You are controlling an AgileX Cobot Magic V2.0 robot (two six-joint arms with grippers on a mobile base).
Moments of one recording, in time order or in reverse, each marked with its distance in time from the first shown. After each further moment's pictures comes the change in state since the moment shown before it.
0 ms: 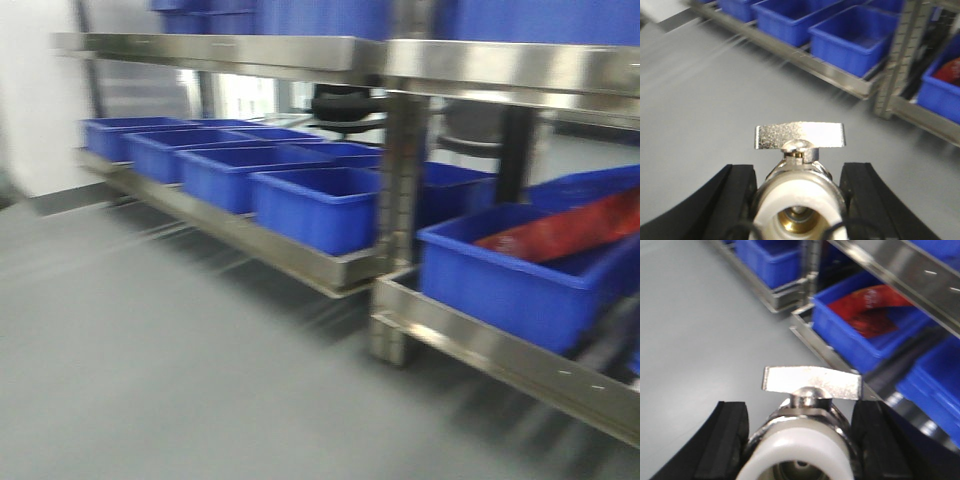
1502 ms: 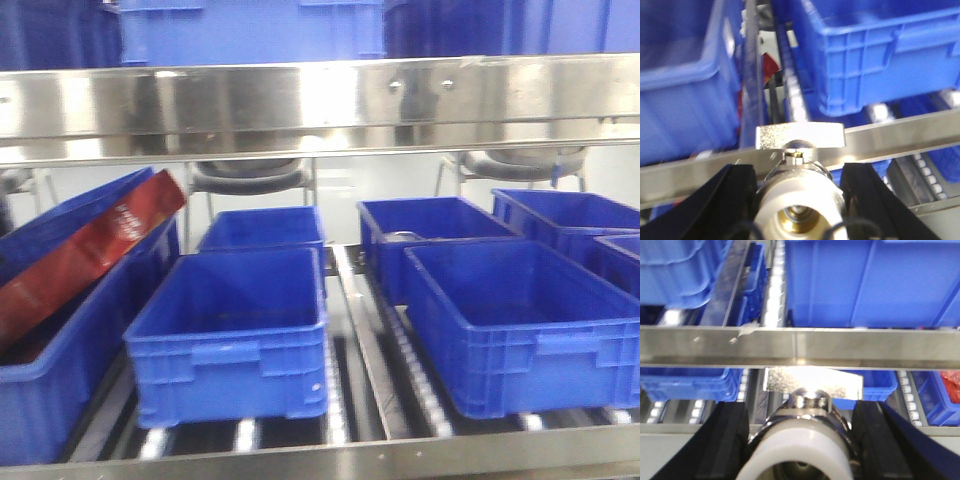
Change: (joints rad) left arm 0.000 0.000 0.000 -0.006 -0.002 0.000; right arm 0.000 0.000 0.000 -0.006 -0.004 0.000
